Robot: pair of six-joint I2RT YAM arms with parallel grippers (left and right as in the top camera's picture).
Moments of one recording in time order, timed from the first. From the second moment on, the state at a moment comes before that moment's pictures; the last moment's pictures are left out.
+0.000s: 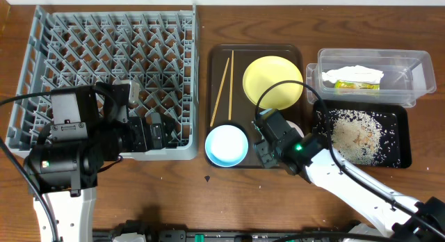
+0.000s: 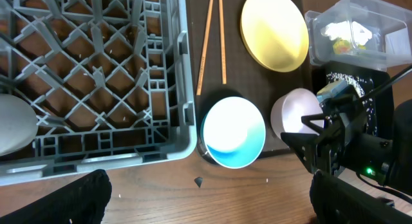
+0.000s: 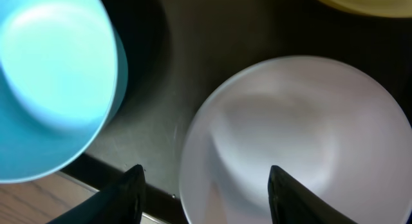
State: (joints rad) left arm 0.08 1.05 1.26 -1.23 0.47 -0.07; right arm 0.69 1.43 0.82 -0.56 0.10 0.25
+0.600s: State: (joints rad) left arm -0.16 1.22 1.31 -1.04 0.50 -0.22; right arm 0.23 1.17 1.07 -0.69 -0.17 0.31
